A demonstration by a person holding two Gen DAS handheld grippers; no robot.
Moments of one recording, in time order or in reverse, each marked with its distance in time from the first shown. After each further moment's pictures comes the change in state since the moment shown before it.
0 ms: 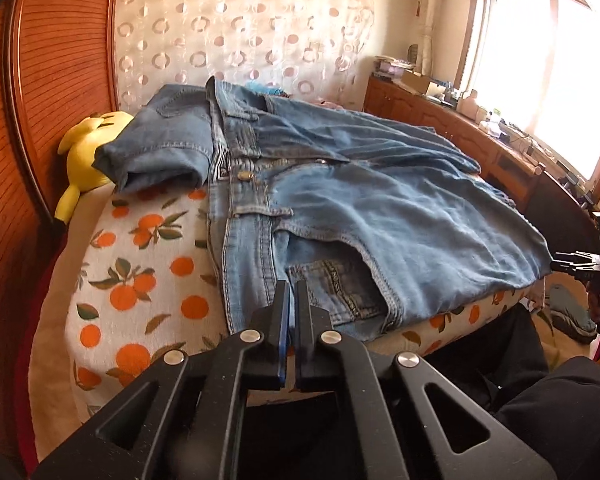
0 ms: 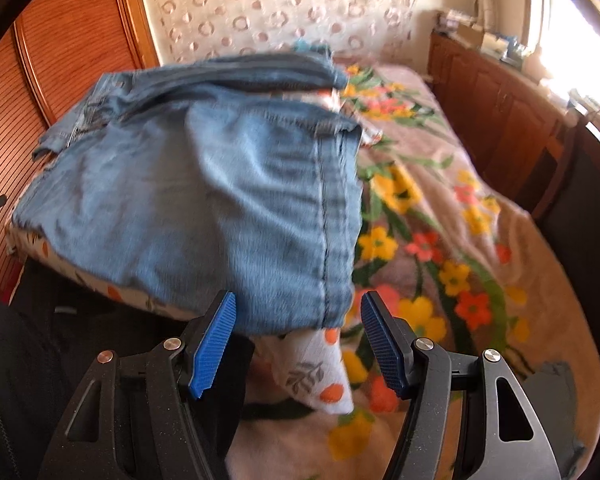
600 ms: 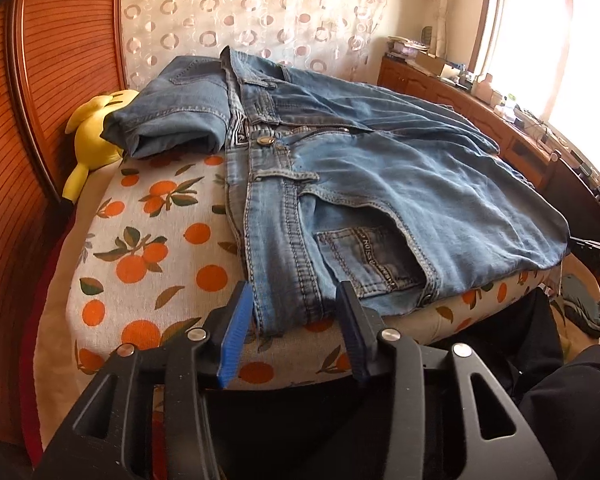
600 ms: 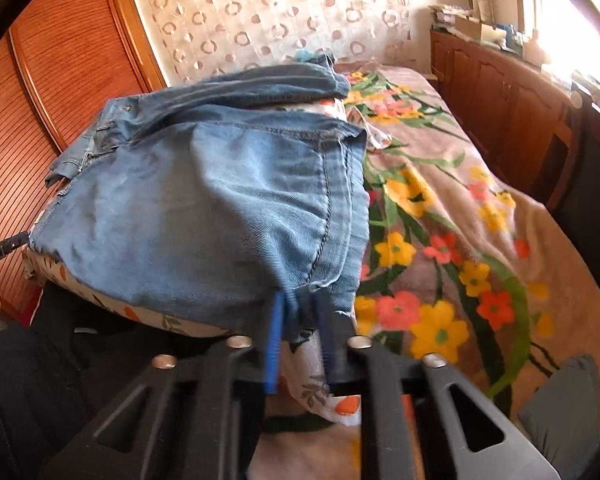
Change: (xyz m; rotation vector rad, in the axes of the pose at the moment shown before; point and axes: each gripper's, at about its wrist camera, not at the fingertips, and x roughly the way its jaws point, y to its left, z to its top) left arm 0.014 0.012 -0.015 -0.013 0.076 0.042; right arm -0.001 -0.001 0.000 0.056 -0.078 0.060
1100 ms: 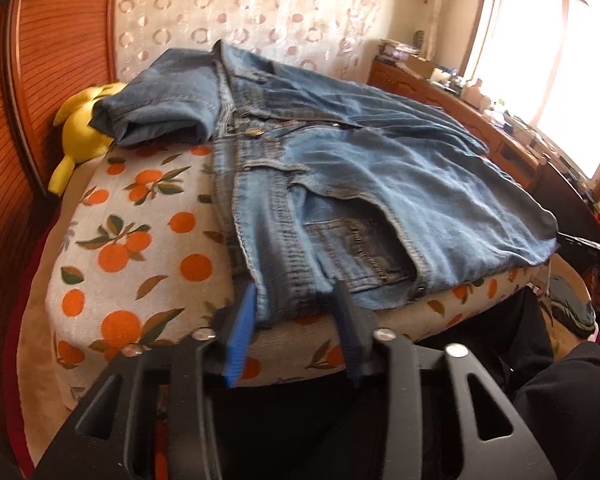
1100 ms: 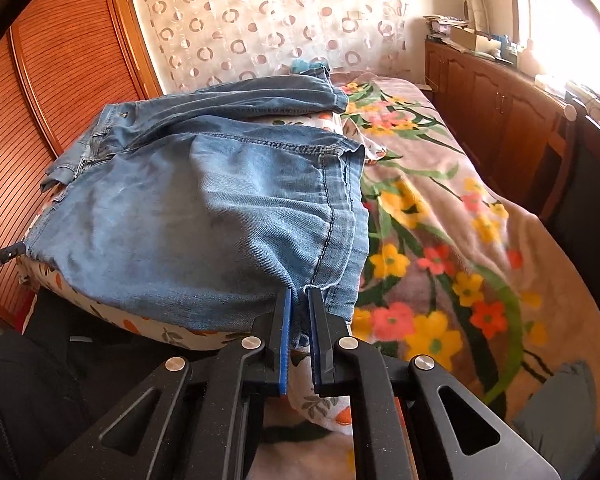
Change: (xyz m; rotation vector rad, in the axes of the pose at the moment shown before) left arm 0.003 -0.001 -0.006 0.000 -0.010 -0.068; right arm -0.005 0.002 -0.001 0.000 -0.023 -0.025
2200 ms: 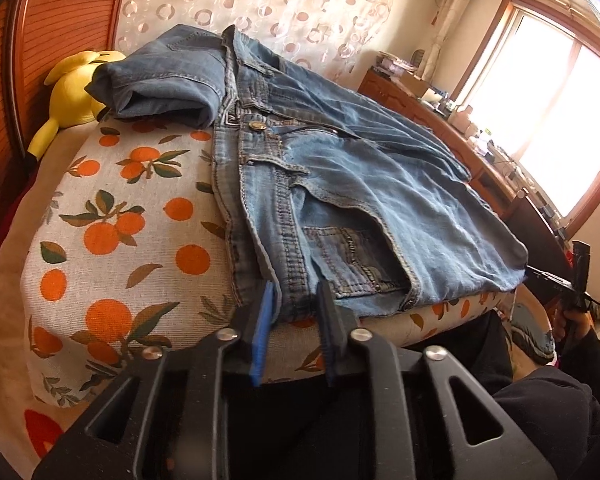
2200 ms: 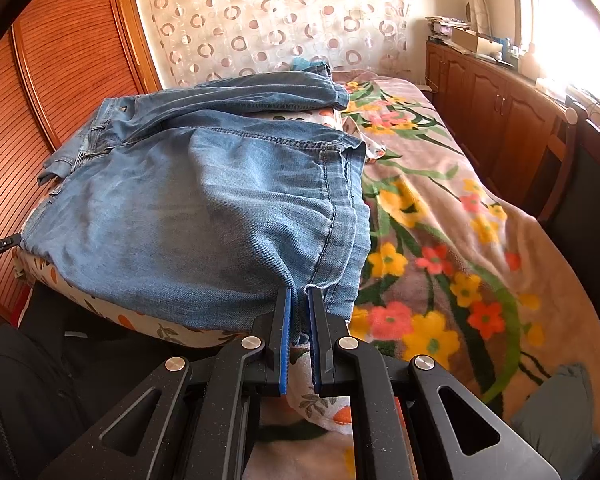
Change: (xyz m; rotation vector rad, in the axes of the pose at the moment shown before) left arm 0.003 0.029 0.002 -0.145 0.016 -0.141; right arm 0.005 0.000 -0.001 -0.022 0.009 -0.012
